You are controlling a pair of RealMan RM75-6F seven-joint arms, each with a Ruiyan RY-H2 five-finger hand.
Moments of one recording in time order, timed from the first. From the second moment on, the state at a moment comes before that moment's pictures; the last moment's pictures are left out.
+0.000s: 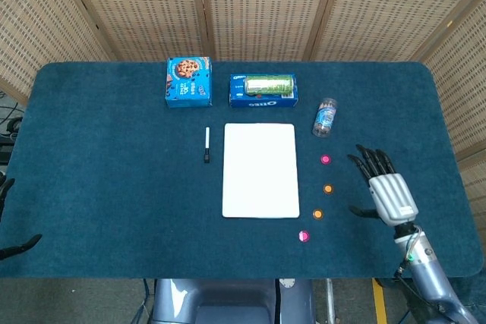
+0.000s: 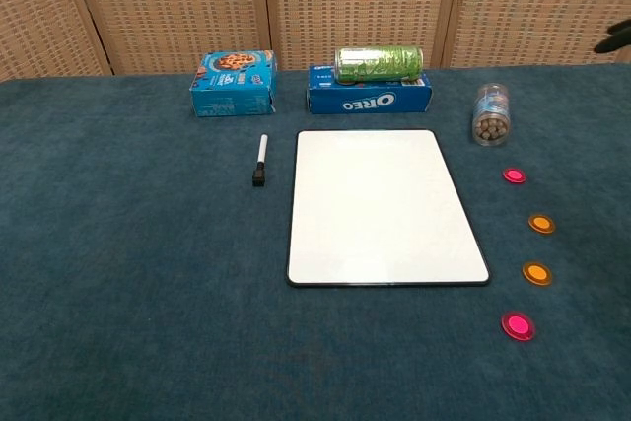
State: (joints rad) left arm 0.00 -1.07 -0.03 -1.66 1.47 1.51 -0.10; right arm 0.34 -1.22 0.18 -1.63 -1.48 1.20 -0.07
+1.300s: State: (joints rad) left arm -0.05 -1.09 -0.05 -1.65 1.37 1.41 -0.05; right arm 0.84 -1.49 0.19 -1.20 -0.71 0.69 -0.45
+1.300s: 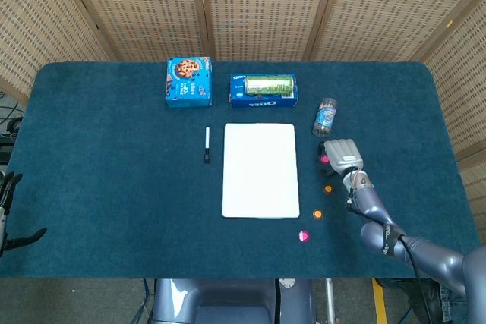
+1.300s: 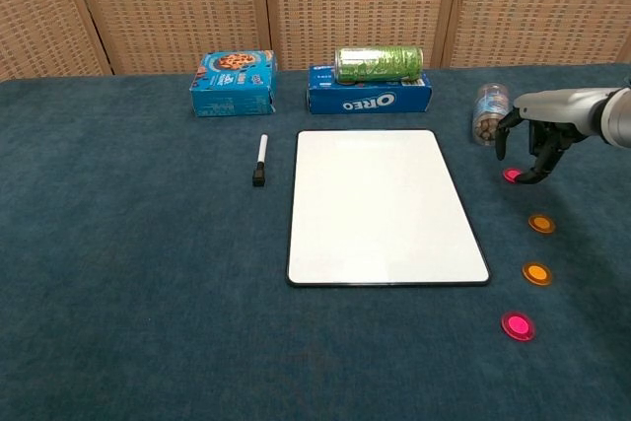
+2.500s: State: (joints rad) left arm -0.06 -1.10 -0.05 -1.65 1.35 1.38 -0.03; right arm 0.84 -1.65 0.16 -0.94 -0.76 0.73 -0.45
